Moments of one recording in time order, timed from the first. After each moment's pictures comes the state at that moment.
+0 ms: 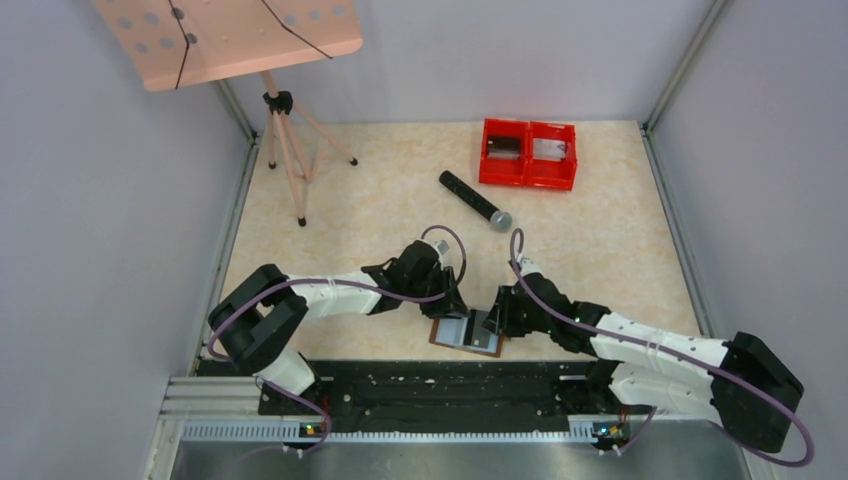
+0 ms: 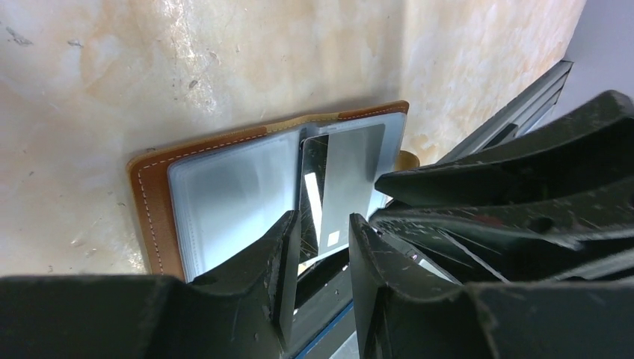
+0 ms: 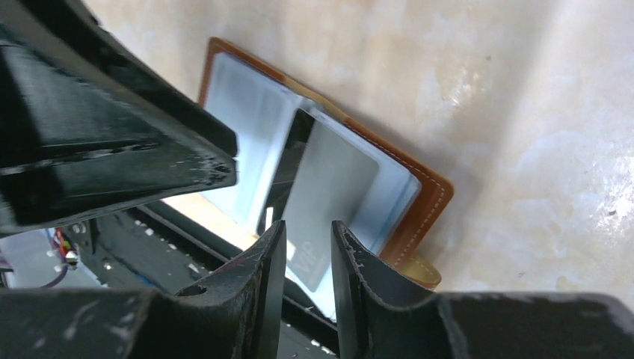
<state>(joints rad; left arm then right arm) -0.86 1.57 0.72 0.05 0.34 -0.99 0.88 0.97 0.36 -0.14 -0.01 0.84</state>
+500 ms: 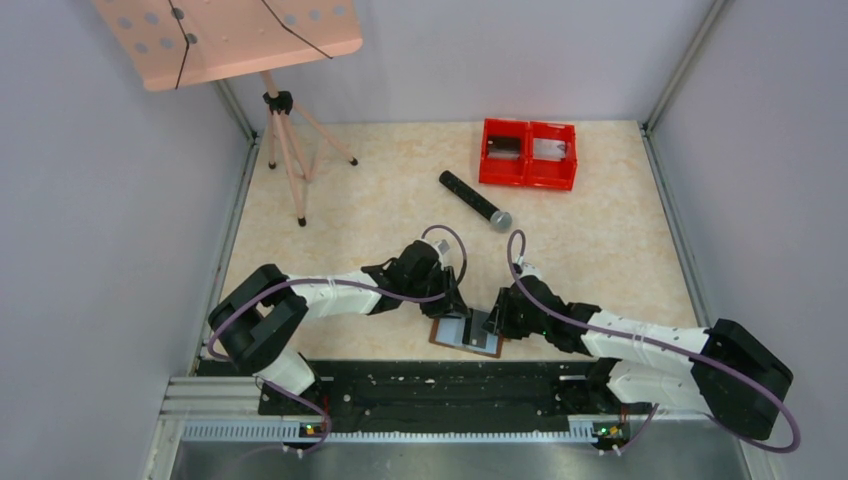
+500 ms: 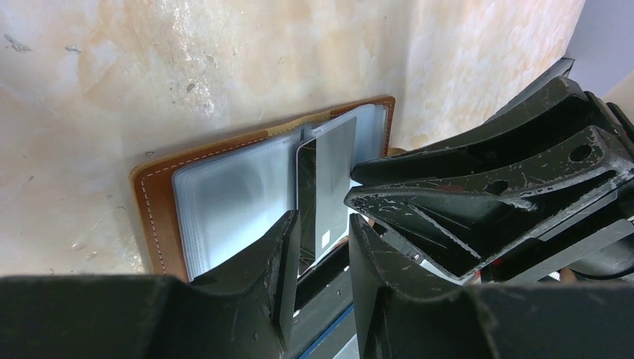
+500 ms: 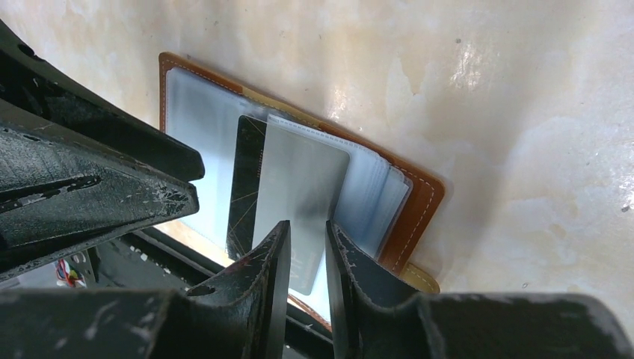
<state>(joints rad) -0.86 1.57 0.72 0.05 0.34 -0.98 0.87 1.08 0.33 -0.06 0.02 0.94</state>
